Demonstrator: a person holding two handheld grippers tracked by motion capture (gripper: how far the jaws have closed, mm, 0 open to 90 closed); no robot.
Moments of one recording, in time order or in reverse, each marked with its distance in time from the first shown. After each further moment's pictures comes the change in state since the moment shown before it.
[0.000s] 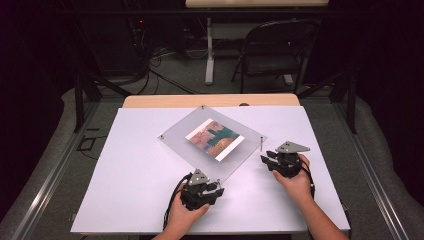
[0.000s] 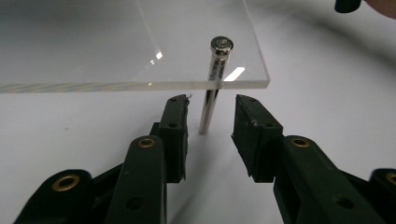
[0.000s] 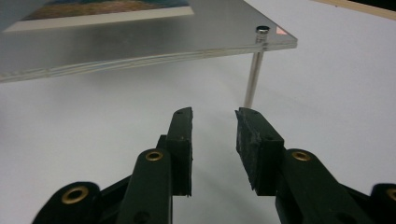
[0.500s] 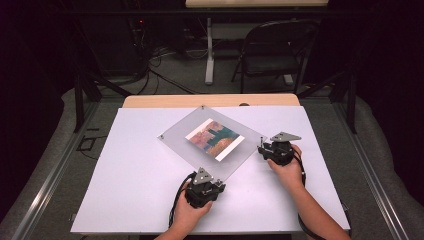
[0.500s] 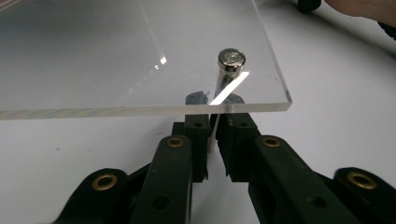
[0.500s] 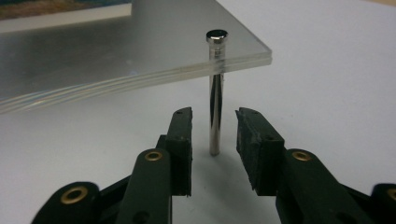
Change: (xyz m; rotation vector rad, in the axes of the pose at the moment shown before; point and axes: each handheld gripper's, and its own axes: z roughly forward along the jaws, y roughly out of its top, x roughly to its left) left arm 0.000 0.001 0.011 -0.013 0.022 0.025; right arm -0.023 0.008 0.047 0.025 -0.029 0.049
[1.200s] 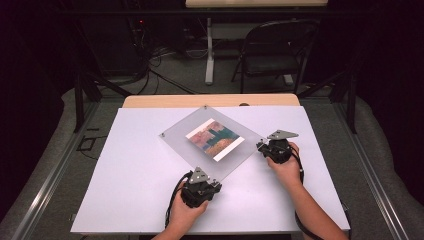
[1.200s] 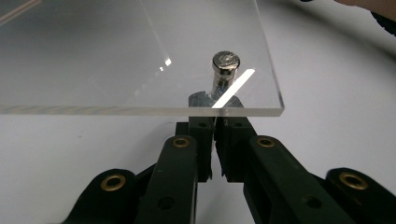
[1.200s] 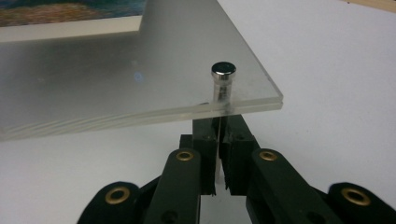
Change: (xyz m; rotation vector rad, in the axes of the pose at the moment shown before) left arm 0.008 0.002 -0.018 0.008 -0.007 -0.016; right arm 0.007 0.011 -0.004 0.013 0.040 -0.031
